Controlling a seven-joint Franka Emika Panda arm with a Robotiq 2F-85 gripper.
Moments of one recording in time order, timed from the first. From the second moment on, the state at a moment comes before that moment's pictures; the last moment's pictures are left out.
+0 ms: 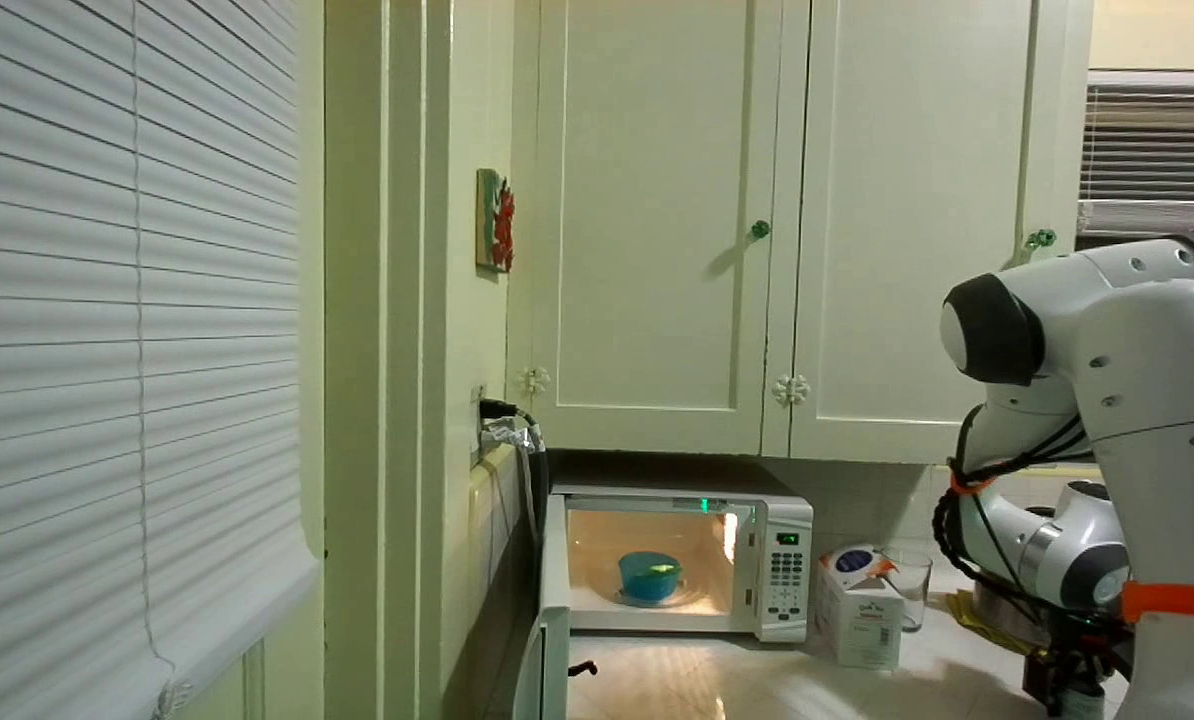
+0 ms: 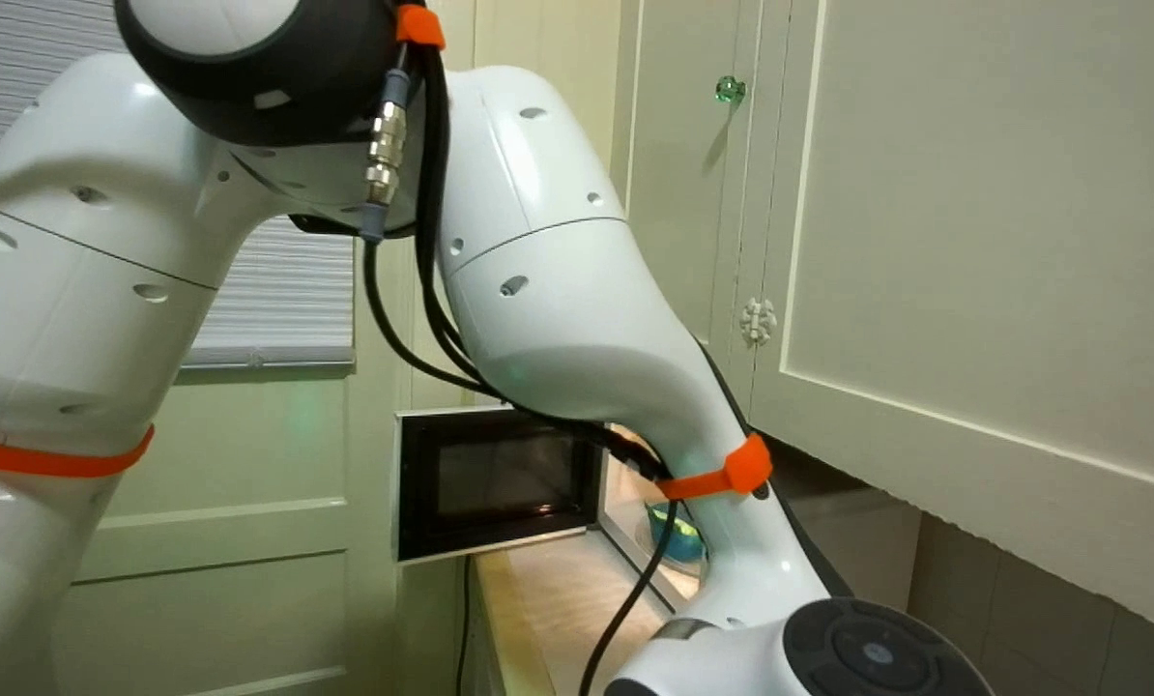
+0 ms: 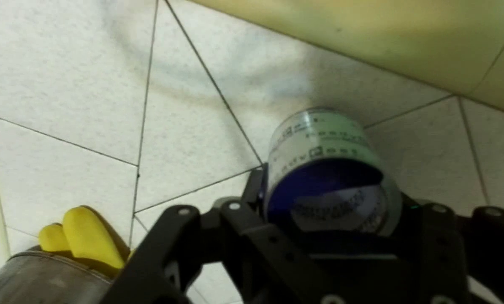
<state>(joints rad) -0.18 0.39 -0.65 -2.40 0.83 2.87 -1.42</state>
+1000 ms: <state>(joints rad) -0.33 0.61 -0.60 -2.13 0.96 2.88 -1.27</state>
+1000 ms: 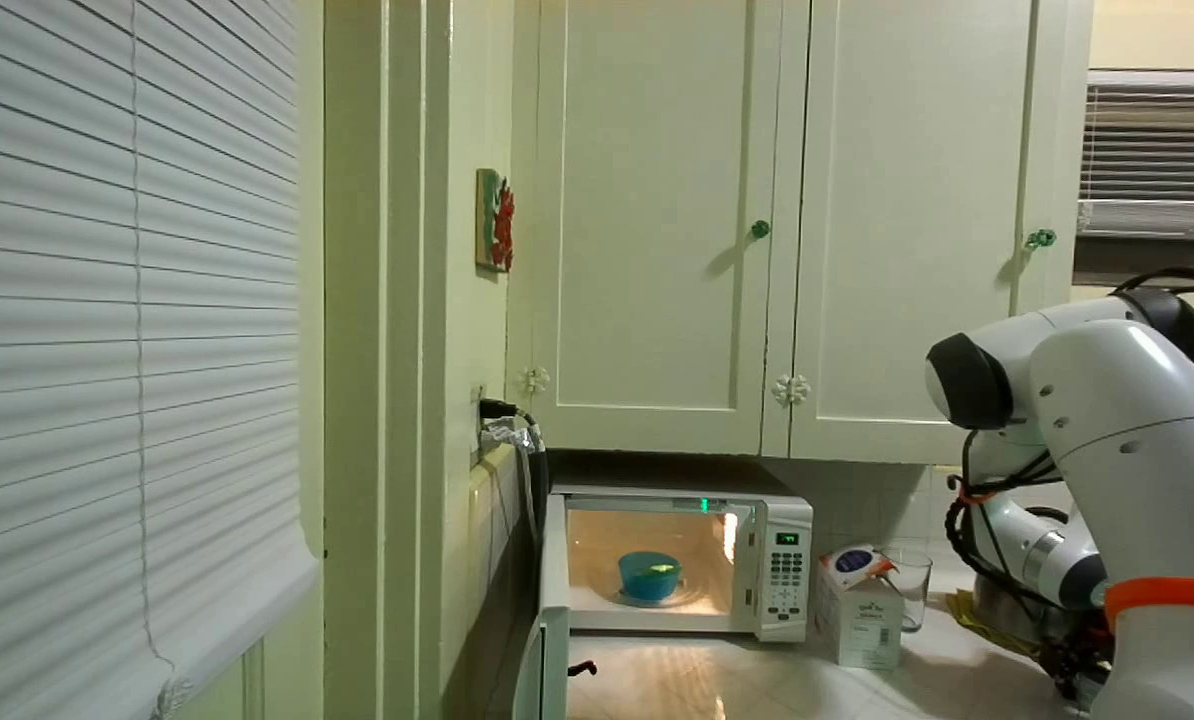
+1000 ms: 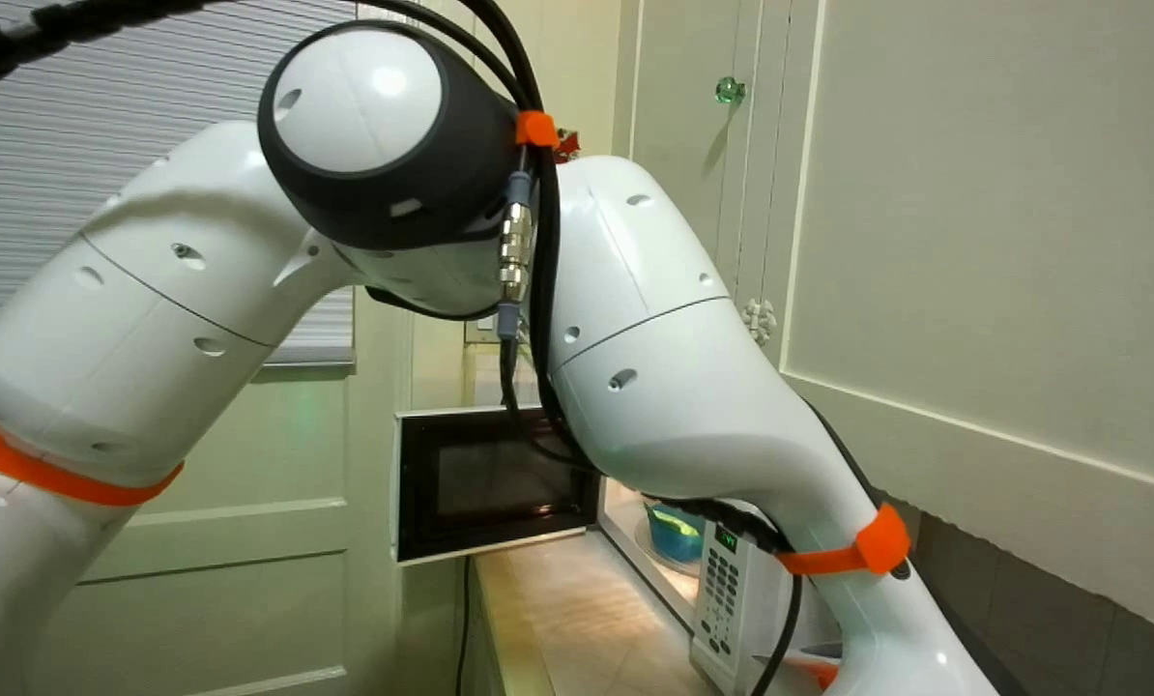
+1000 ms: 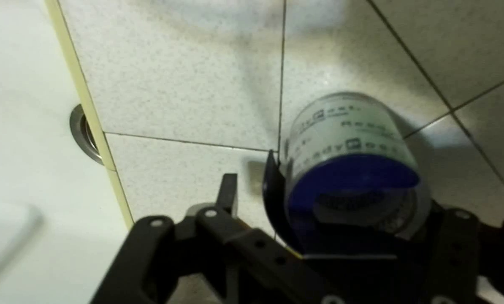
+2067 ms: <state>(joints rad) -0.21 0.10 -0.68 -2.33 0.23 2.61 -0.82</state>
